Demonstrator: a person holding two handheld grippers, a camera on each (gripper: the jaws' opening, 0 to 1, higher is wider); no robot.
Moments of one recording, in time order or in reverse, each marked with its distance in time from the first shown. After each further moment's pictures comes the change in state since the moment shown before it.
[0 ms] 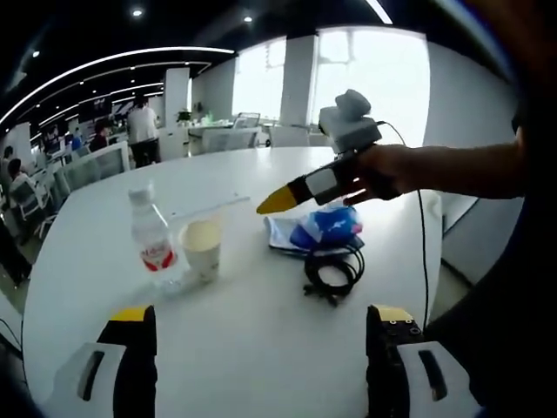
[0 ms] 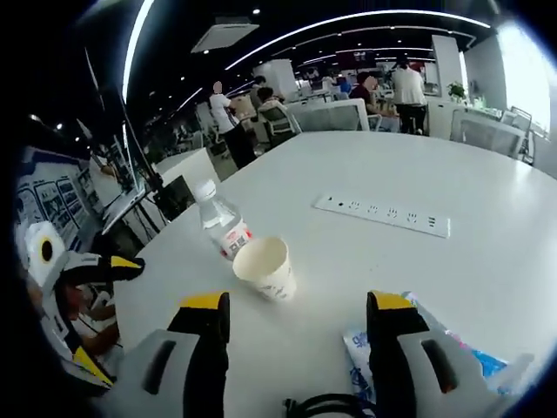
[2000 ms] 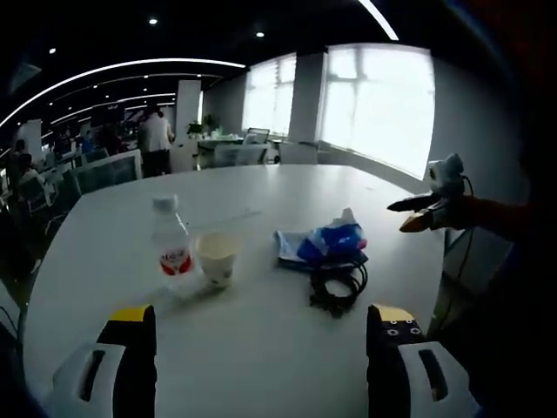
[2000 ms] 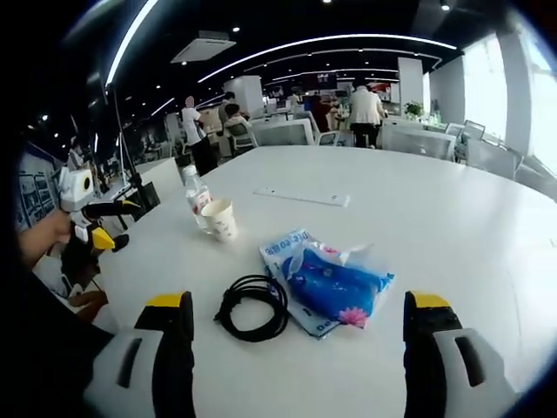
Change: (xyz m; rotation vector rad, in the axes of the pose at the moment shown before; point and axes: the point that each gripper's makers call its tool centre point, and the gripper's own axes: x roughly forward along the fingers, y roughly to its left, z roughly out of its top) left arm -0.017 0.025 -0.001 -0.044 -0.079 0.028; right arm -0.184 -0.072 -0.090 0.022 -0.062 -0.217
